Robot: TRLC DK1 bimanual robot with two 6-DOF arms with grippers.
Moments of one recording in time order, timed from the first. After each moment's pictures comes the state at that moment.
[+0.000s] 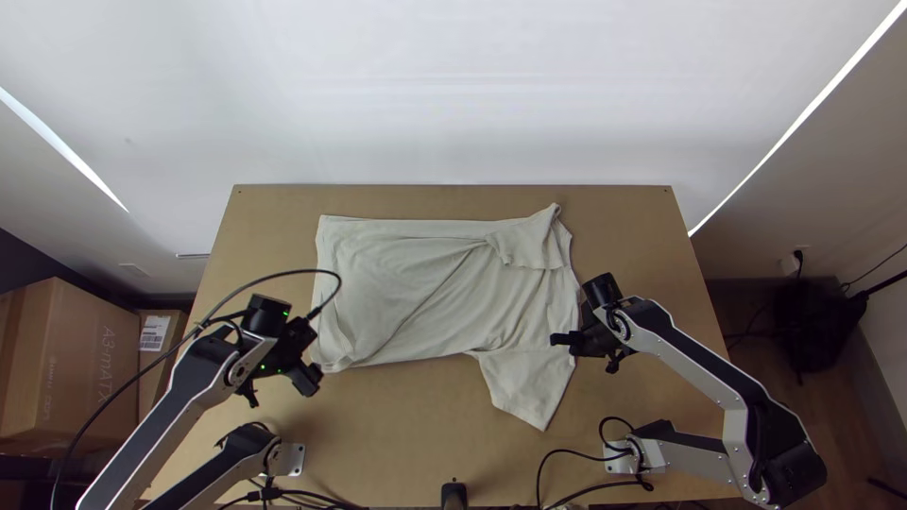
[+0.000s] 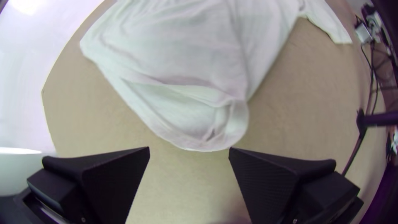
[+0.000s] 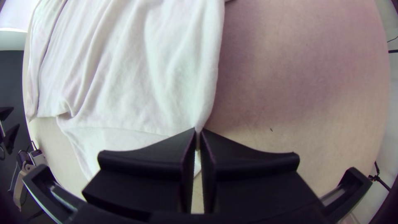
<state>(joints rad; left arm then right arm) -0.34 0.91 0.77 -1.02 -0.07 0.46 0.35 1.33 0.71 -0.75 -0.12 0.36</state>
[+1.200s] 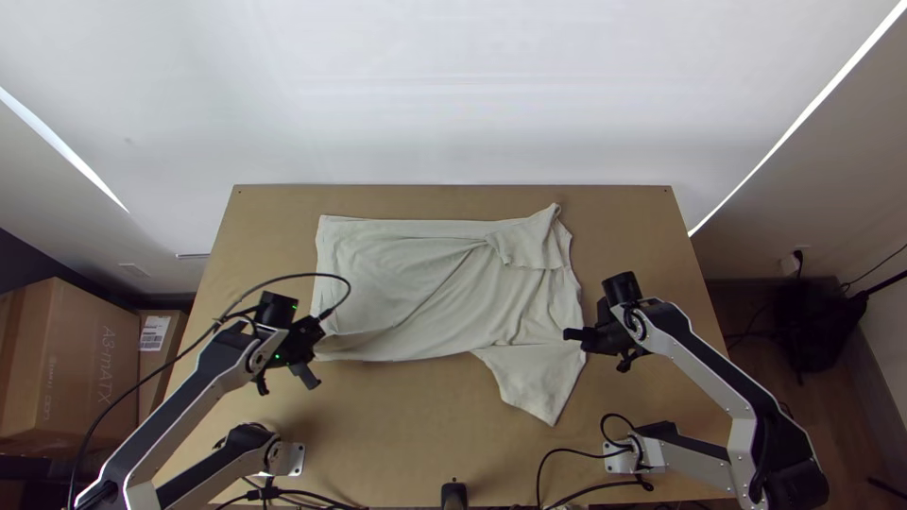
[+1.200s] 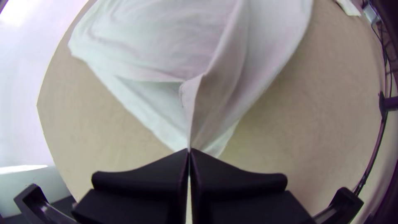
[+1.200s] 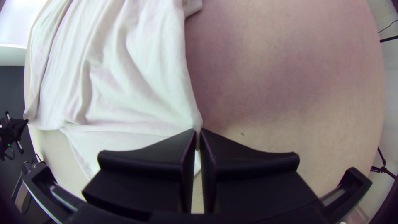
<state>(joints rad) -0.21 1.04 0.64 -0.78 -0.07 0.66 0.22 1.28 0.69 -0.75 -0.12 0.31</state>
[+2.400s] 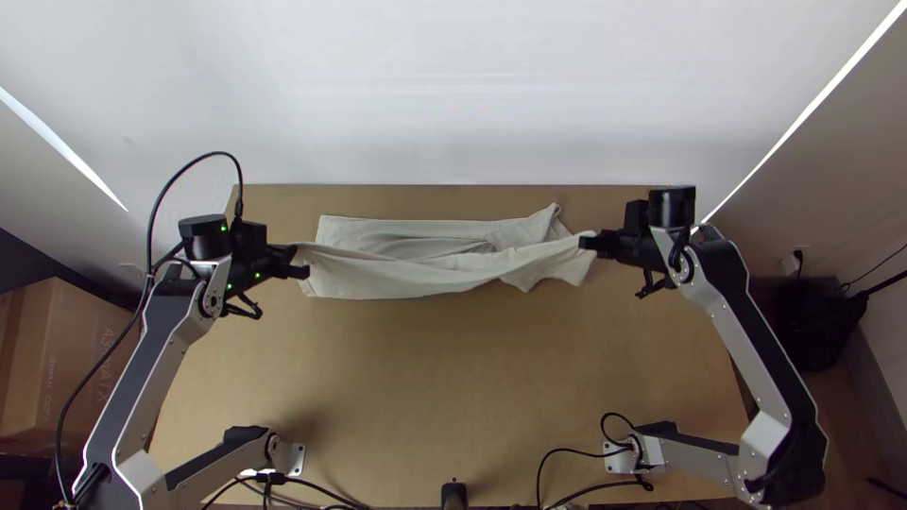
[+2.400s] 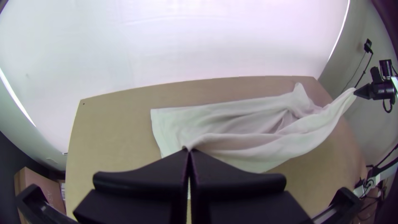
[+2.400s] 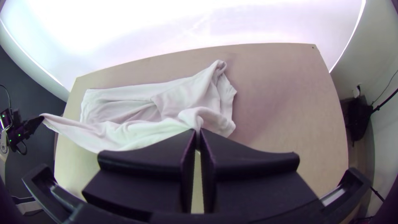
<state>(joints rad) 0.01 1.18 1.08 -0.54 0.18 0.12 0.20 1.34 1.31 -0.76 -0.13 0.25</state>
